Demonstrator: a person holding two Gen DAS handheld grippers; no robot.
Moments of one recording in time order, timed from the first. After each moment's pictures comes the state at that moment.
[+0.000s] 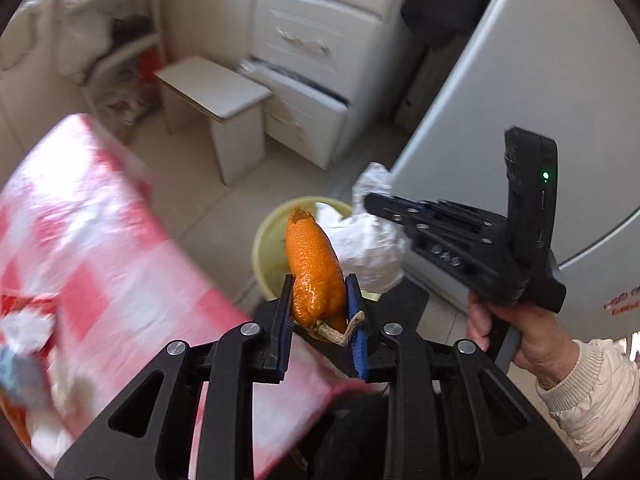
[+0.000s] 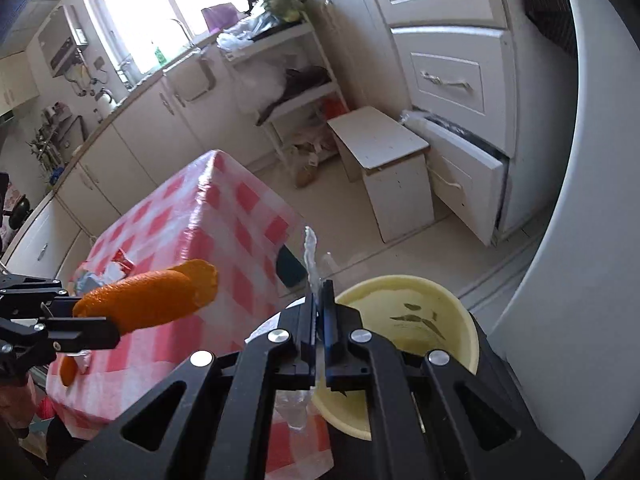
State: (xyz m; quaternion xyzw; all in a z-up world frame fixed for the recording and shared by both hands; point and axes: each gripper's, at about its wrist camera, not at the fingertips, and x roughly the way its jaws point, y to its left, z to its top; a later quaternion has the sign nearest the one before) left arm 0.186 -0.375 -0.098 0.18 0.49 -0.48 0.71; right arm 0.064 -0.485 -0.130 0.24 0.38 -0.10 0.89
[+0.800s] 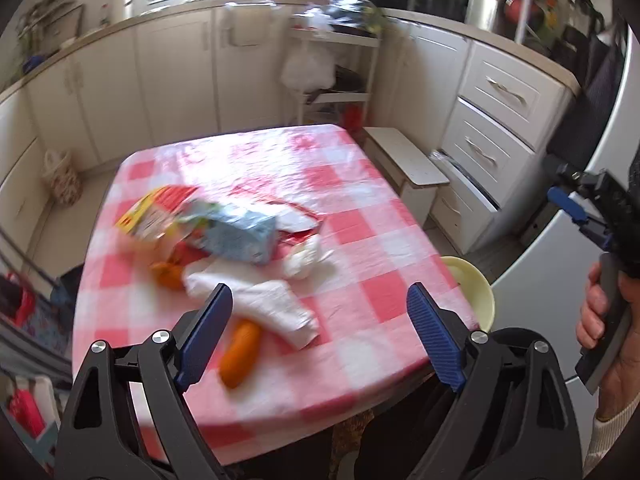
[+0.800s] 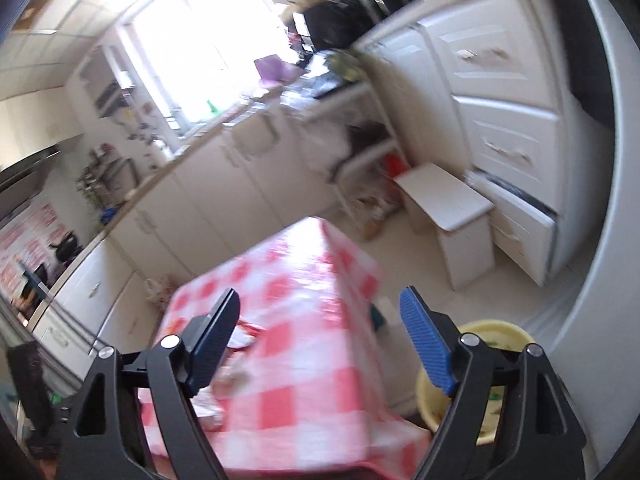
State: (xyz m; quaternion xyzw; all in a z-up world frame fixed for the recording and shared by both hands) left arm 0.153 -0.107 -0.023 0.03 0.40 -0.20 0.89; right arm 0.055 -0.365 0.023 0.24 0.25 -0.02 0.94
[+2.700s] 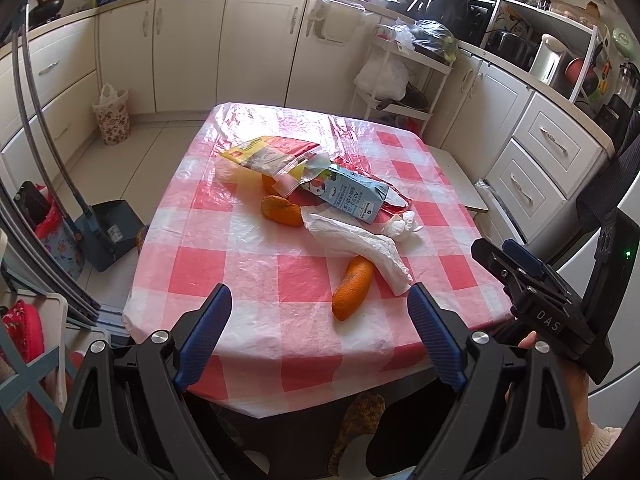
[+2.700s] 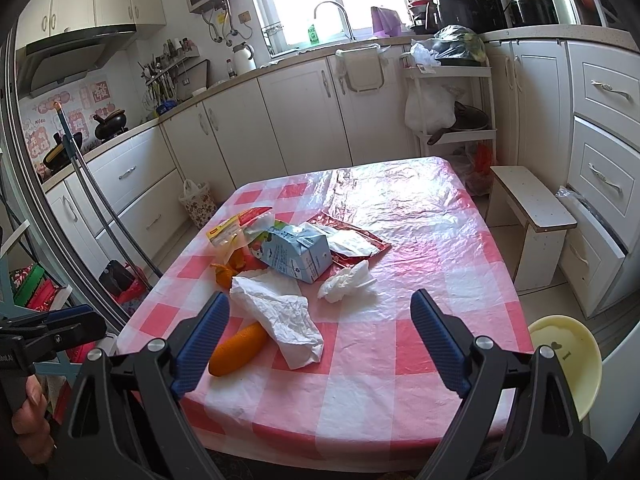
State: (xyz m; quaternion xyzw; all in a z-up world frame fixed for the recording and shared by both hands) left arm 0.117 0.016 -0.045 -0.06 0.42 -0.13 0.90; right arm 0.077 -0.203 -0.038 0.11 0.31 0.08 0.94
